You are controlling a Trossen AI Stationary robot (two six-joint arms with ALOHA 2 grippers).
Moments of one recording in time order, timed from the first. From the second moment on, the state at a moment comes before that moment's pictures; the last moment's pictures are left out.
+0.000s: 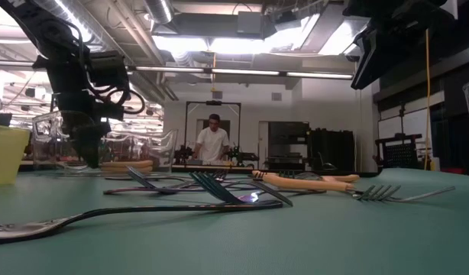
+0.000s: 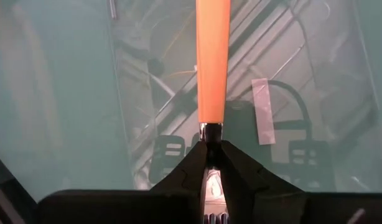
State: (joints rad) left arm 0.63 1.09 0.42 -0.52 -0.21 -0.13; right arm 0.27 1.23 0.98 -0.86 0.40 0.23
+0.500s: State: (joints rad) left arm 0.63 1.09 0.42 -0.52 -0.20 -0.13; right arm 0.27 1.23 0.98 -0.86 0.40 0.23
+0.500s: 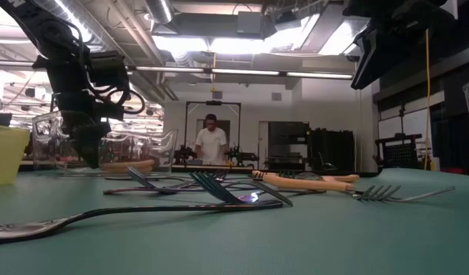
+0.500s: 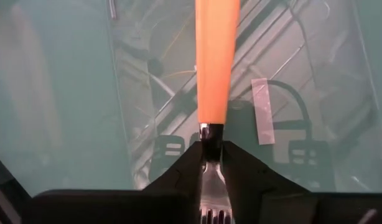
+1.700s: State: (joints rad) left arm 0.63 0.92 0.42 -0.52 -0.16 -0.13; right arm 0.27 1.23 0.98 -0.86 0.40 0.23
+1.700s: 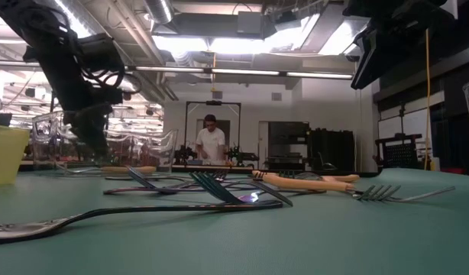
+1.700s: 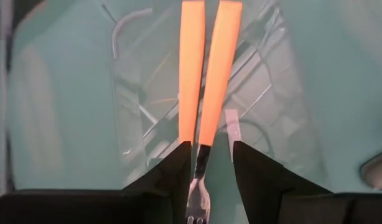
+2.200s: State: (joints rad) left arm 0.63 0.76 0.42 -0.51 -0.16 -0.12; right arm 0.27 1.23 0.98 -0.86 0.40 0.23
